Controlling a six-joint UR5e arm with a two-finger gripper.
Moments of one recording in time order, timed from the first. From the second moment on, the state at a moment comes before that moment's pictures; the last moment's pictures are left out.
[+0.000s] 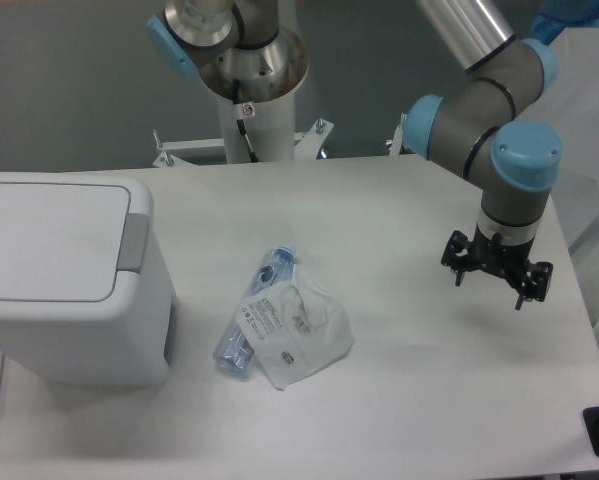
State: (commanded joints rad) arm 2.78 -2.06 -1.57 -0.88 1.53 1.31
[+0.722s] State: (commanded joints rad) arm 2.78 -2.03 -1.58 -0.87 1.38 1.14
